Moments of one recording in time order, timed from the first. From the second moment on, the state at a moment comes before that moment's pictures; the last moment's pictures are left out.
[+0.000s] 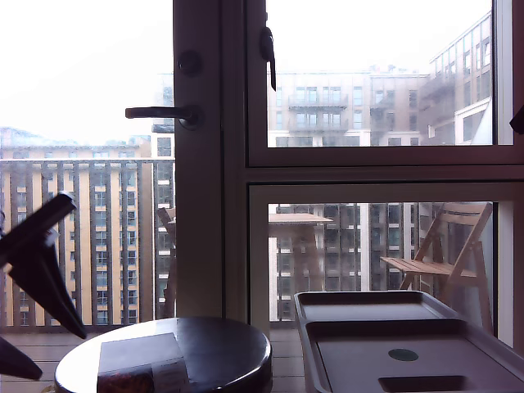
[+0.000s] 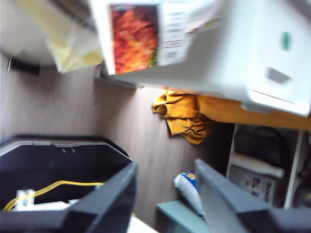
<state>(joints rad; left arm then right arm) -0.23 1.51 0.44 0.03 0.50 -0.75 0.04 0.71 0.55 -0.47 -0.54 -0.13</state>
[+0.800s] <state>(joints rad) -0.23 1.97 0.46 0.59 0.48 -1.06 0.04 0.71 0.55 -0.44 -0.51 -0.13</state>
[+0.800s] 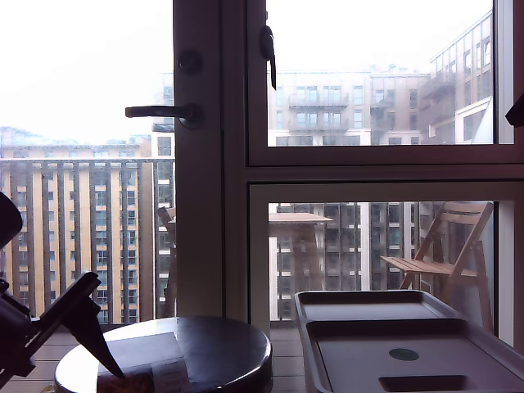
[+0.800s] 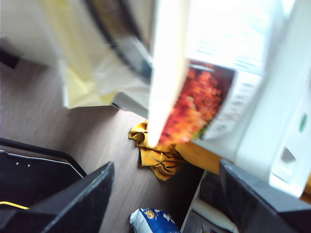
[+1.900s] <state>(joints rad) -0.26 2.06 0.63 0.54 0.39 -1.12 0.04 0.71 0.55 -0.42 -0.51 -0.13</state>
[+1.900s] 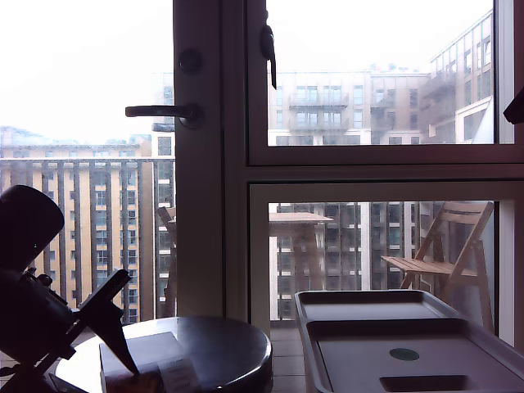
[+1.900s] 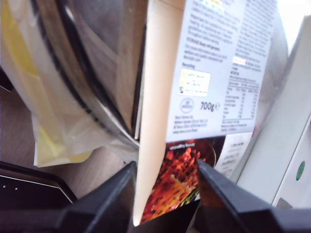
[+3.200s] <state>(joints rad) -0.26 1.93 0.63 0.57 0.52 -1.04 0.04 0.71 0.55 -0.52 -0.51 -0.14</state>
